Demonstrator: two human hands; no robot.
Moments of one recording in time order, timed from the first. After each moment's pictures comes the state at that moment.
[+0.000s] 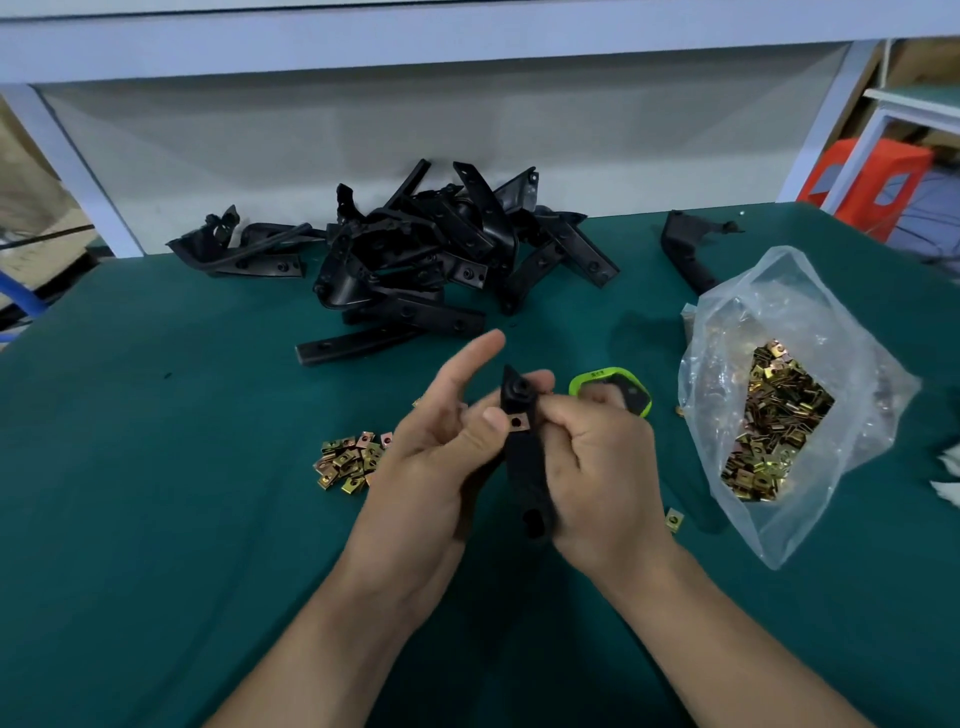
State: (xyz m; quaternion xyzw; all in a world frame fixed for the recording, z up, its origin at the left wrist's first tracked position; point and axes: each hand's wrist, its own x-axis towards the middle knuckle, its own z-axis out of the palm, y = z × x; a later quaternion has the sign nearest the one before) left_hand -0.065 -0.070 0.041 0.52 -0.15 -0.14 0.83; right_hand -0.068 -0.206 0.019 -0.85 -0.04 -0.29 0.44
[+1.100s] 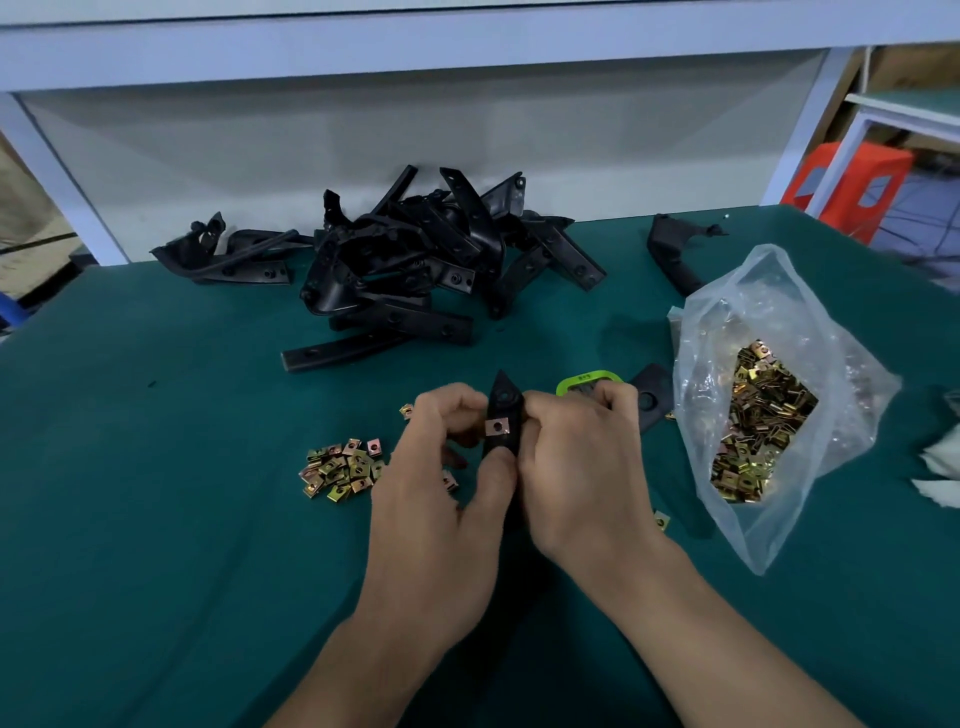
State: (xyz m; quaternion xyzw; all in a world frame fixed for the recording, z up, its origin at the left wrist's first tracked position) left_hand -0.077 -0.079 0.021 0.81 -0.17 0.16 0.53; right_hand -0.061 -0.209 0.023 -0.93 -0.02 -0.28 0.23
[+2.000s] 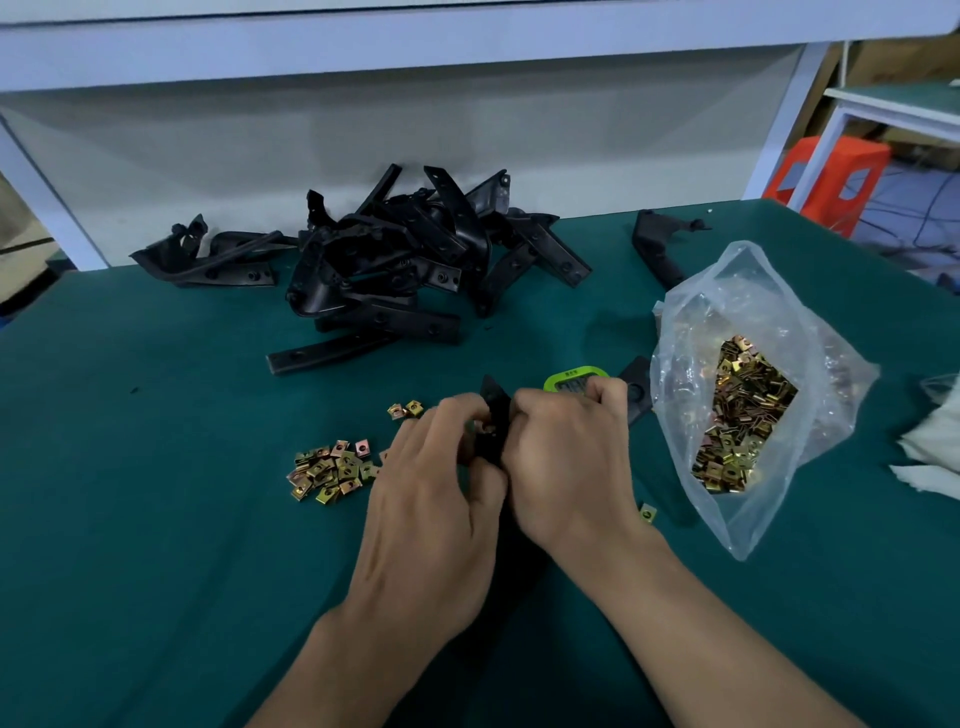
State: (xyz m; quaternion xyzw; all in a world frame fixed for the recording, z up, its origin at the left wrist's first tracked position) left_hand -0.072 -0.077 0.018 0.88 -0.20 0.16 0.40; right_hand -0.057 -0.208 0.022 -0.95 0.01 -0.27 0.17
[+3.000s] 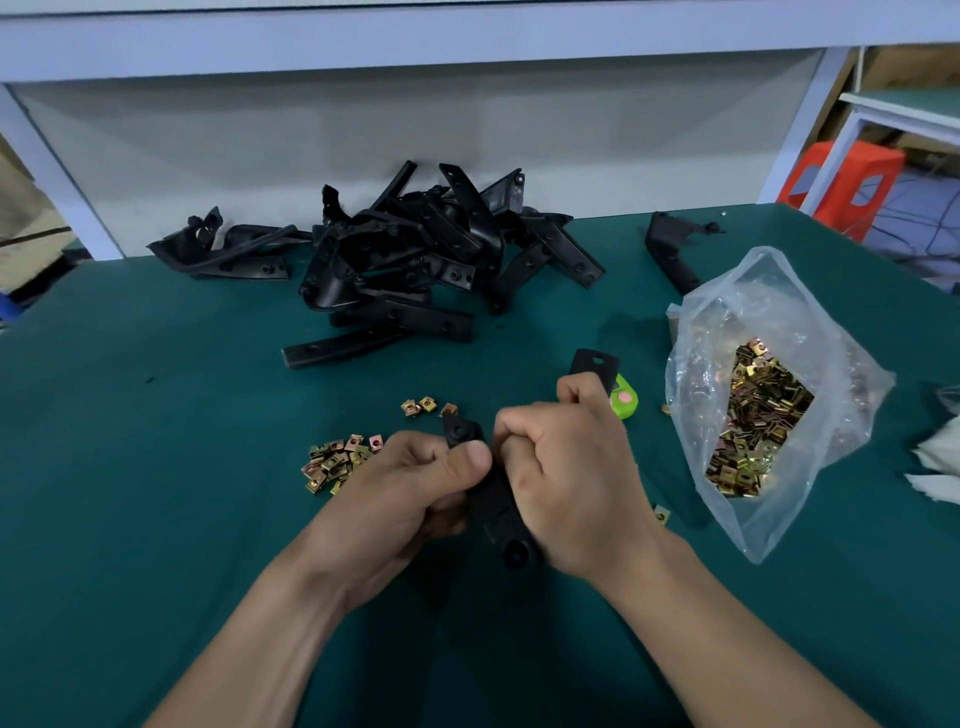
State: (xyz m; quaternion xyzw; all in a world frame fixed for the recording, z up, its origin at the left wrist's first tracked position) left_hand -0.046 -0.045 0.026 0.59 -0.15 -0.25 0.75; right_hand -0.073 -0.204 0.036 -0.91 -0.09 -0.27 0.30
